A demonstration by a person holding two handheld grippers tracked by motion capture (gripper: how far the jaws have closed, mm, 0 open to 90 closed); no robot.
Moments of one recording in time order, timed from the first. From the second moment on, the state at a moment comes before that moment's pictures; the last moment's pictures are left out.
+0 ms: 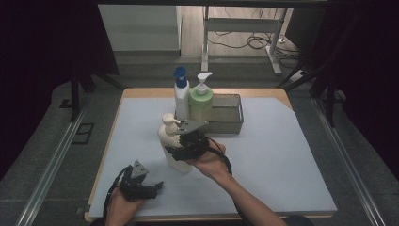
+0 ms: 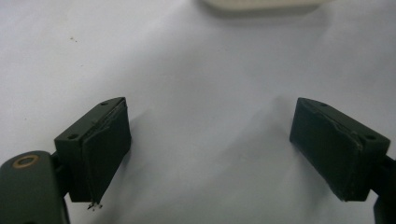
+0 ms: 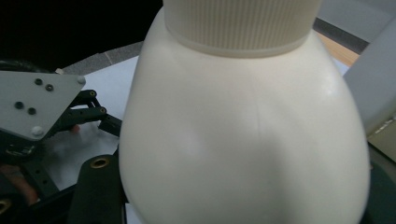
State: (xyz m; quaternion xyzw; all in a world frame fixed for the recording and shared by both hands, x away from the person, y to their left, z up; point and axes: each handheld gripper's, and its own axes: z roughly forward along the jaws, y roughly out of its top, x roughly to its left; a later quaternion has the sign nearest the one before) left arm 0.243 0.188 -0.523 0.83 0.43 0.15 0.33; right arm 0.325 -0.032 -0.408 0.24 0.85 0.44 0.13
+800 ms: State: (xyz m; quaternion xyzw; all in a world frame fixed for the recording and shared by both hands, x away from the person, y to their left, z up) left arm 0.243 0.188 -0.523 0.83 0.43 0.15 0.33; right arm 0.325 -0.093 -0.377 0.27 0.84 0.44 0.14
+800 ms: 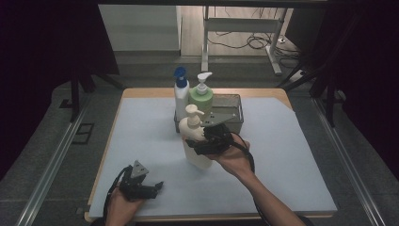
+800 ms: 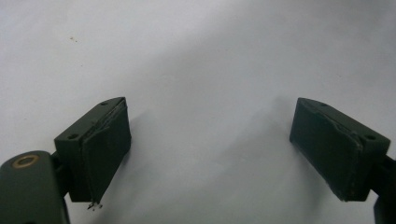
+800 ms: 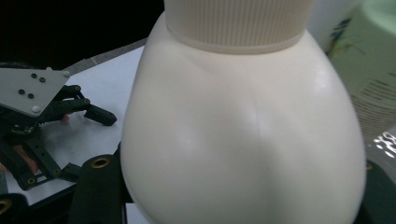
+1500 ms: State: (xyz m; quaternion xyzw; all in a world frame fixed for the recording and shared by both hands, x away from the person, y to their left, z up) left arm 0.243 0.187 -0.523 0.82 0.43 0.15 0.33; right arm 0.329 -0.151 -0.352 0.32 0.82 0.44 0.17
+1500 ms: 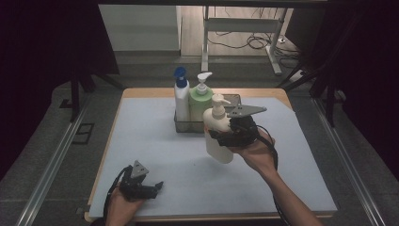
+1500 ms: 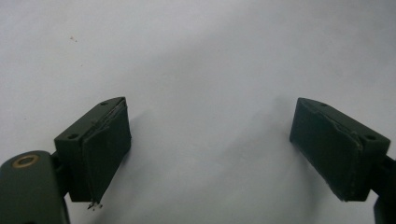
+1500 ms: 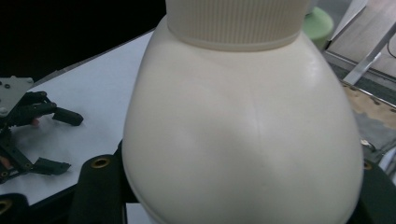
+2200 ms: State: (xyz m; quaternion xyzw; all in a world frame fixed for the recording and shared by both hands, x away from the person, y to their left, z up) left arm 0.243 0.188 -0.523 0.83 0.43 0.15 0.33; right arm 0.350 -0.192 -0.329 0.38 0.79 0.44 0.21
